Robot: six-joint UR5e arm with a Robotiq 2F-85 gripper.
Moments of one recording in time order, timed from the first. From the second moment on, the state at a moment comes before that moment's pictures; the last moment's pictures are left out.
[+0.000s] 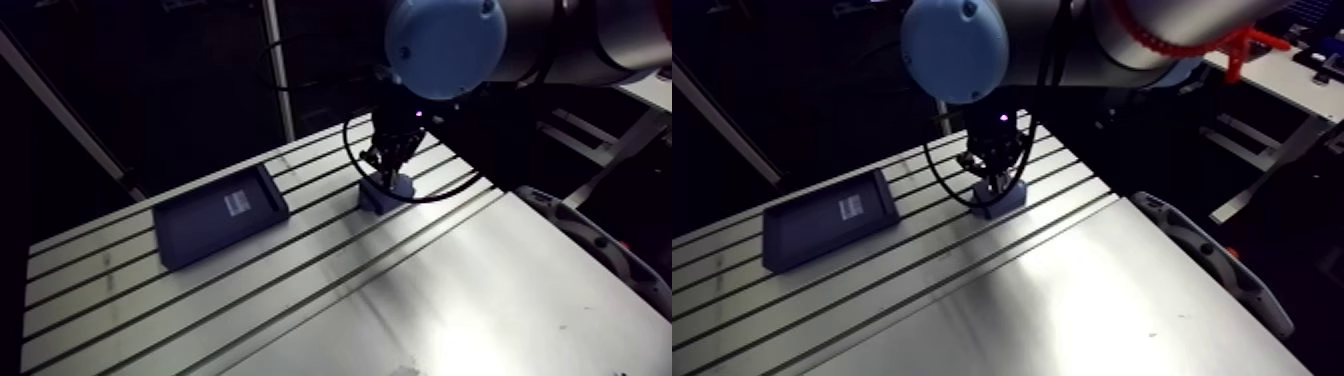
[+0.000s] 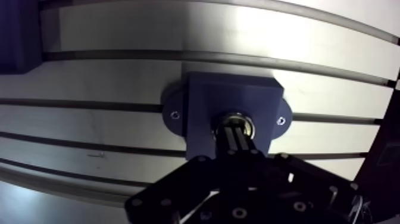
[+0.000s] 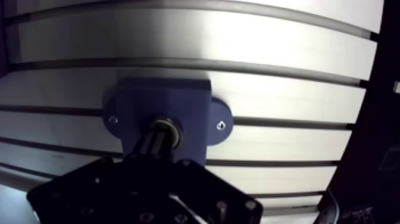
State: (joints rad) arm -0.57 -1.15 1.85 -2.17 -1.63 -2.20
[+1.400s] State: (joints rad) arm -0.57 -1.15 1.86 -2.17 -1.63 -2.21
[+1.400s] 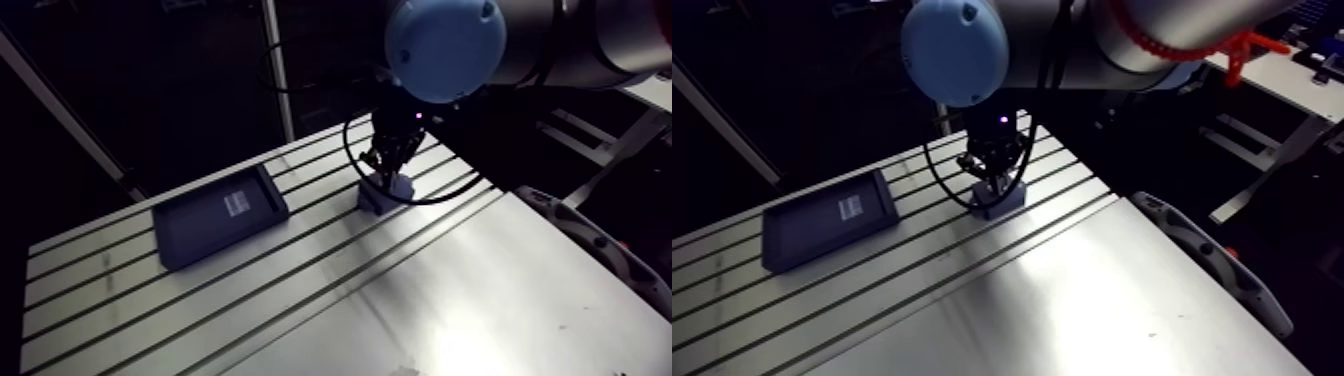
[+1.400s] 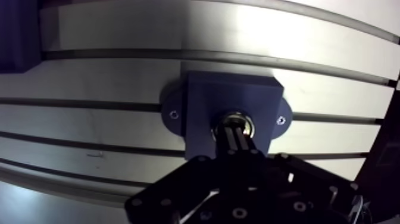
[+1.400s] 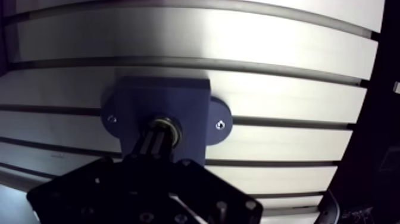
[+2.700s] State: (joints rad) arm -0.57 -1.15 1.86 -2.17 -1.63 -2.21
